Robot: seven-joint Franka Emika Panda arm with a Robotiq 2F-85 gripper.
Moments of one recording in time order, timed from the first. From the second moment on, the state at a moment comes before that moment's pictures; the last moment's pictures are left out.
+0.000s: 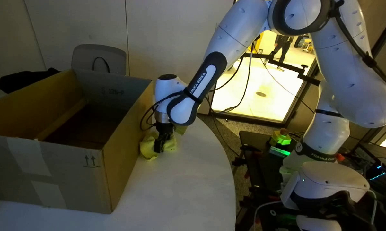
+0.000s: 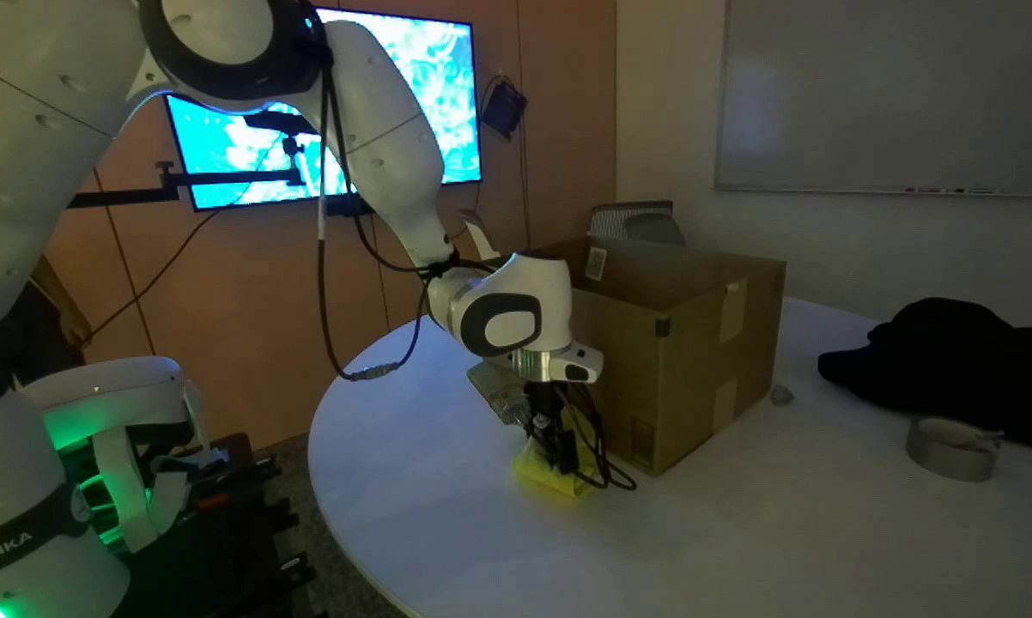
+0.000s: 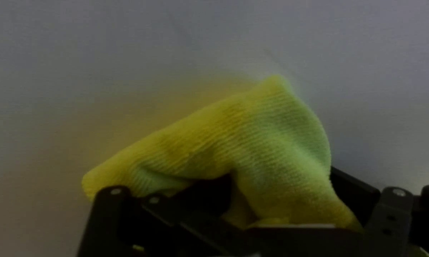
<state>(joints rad) -0.06 0.71 -0.01 -2.00 0.01 2.71 0.05</state>
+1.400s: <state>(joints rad) -0.05 0.36 -0.06 -2.07 -0.01 2.39 0.04</state>
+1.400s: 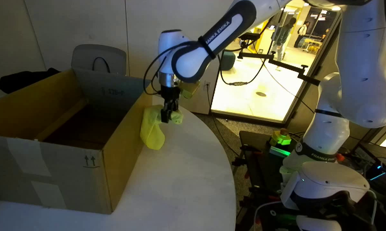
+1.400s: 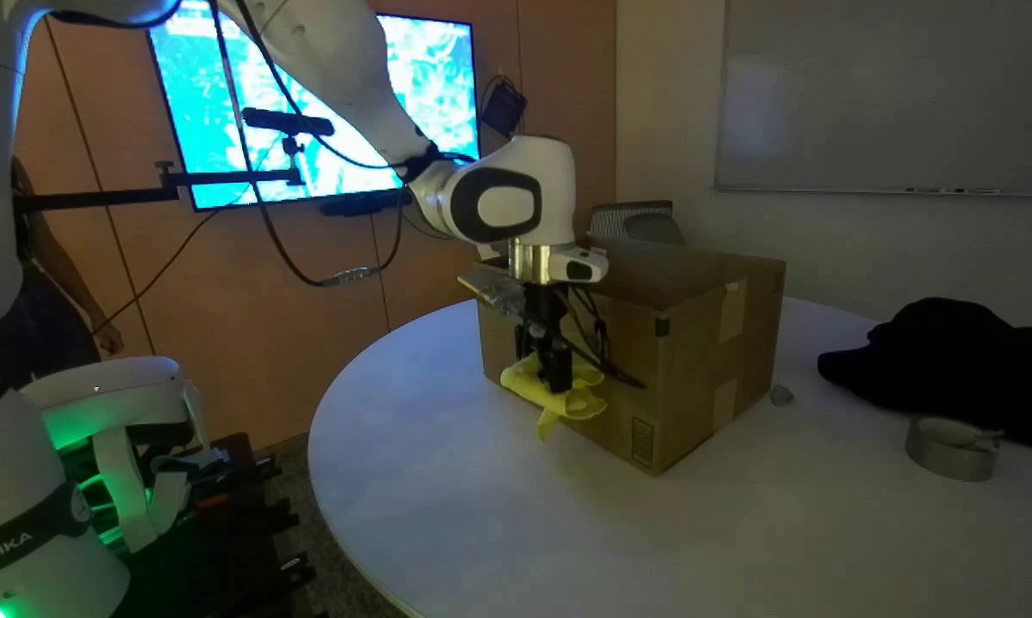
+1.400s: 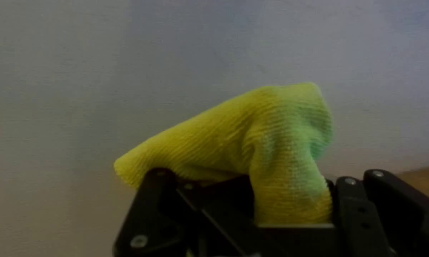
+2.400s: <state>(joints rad) 0.10 0.39 0.01 -1.60 -0.02 2.23 0.31</state>
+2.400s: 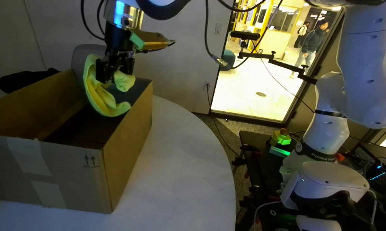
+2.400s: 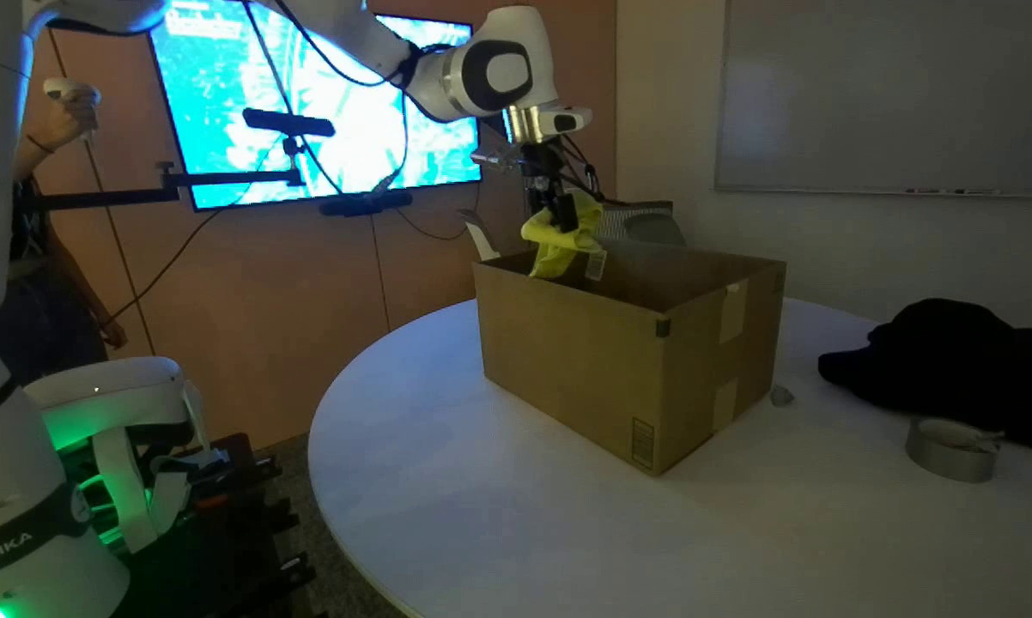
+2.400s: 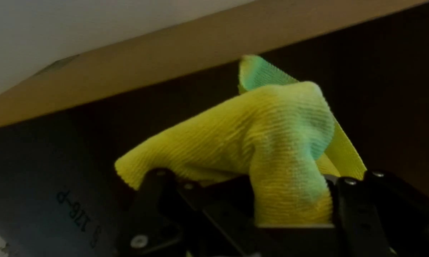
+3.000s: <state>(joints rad) 0.13 0.74 0.02 -1.30 0.02 2.18 0.31</state>
